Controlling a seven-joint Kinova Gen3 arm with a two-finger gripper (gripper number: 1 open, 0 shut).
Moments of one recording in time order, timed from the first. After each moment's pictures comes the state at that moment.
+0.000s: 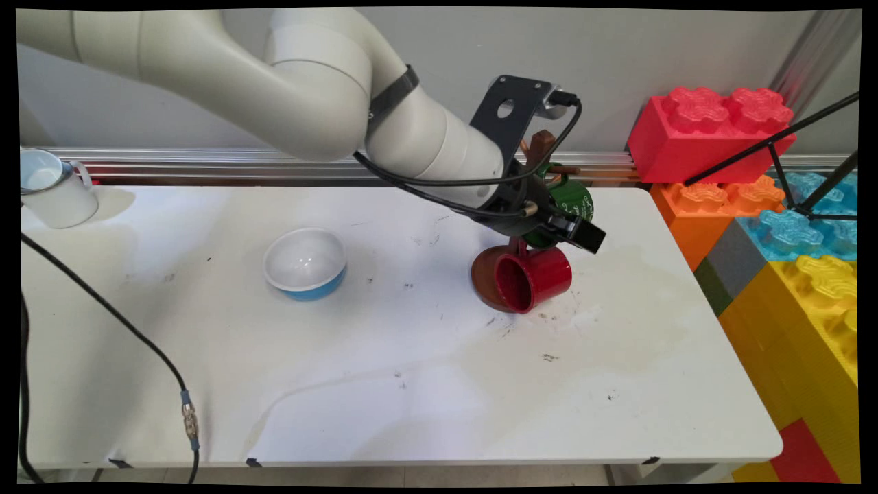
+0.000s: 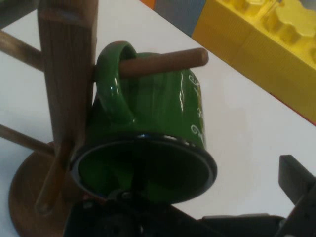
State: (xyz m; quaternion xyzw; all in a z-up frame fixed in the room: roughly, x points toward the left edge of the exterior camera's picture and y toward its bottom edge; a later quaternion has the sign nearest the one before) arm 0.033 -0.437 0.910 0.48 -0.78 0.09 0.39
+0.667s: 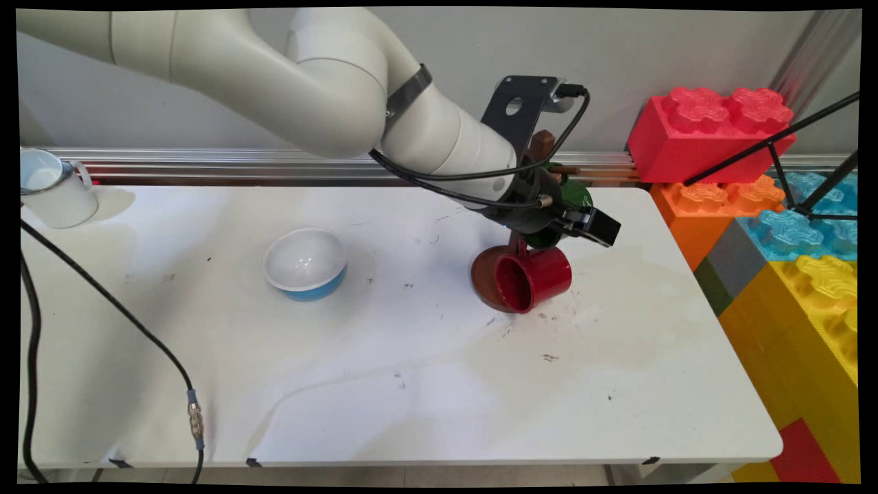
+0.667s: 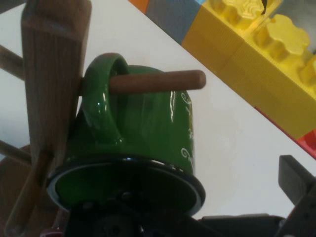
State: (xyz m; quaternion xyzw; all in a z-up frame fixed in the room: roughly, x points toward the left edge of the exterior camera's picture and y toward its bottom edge) arm 0.025 -0.448 0.906 0.50 -0.76 0.07 0.40
